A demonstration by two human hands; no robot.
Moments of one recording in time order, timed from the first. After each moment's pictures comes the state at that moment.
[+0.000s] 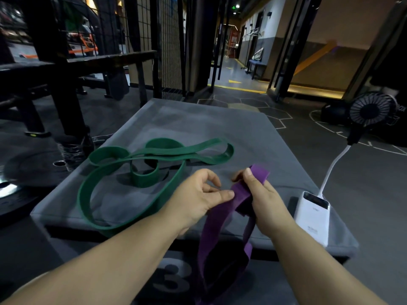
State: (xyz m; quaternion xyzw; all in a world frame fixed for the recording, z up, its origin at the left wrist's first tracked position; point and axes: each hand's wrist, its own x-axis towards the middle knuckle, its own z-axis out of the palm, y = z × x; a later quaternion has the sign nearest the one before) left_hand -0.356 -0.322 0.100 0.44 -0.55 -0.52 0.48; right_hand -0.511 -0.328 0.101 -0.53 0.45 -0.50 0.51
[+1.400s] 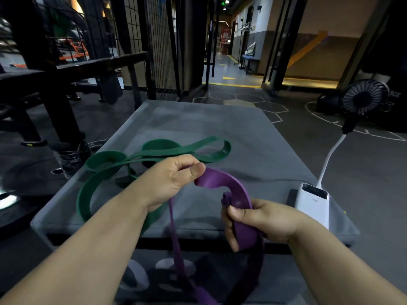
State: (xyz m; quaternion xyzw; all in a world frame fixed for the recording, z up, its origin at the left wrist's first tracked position) left_hand -0.302 -0.339 0.130 0.38 -0.70 -0.44 0.41; right_hand -0.534 -0.315 0.102 -0.65 0.31 -0.17 0.67
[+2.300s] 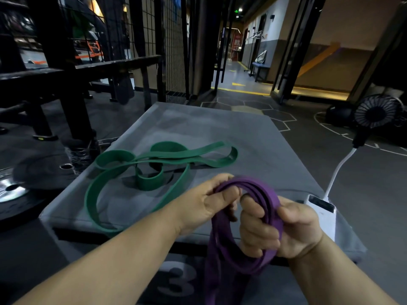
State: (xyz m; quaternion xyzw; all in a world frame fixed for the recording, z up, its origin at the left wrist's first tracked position) left_hand -0.343 -0.315 0.113 0.28 -0.64 -0.59 0.41; right_hand -0.523 -0.305 0.127 -0.48 -0.01 -0.22 0.85
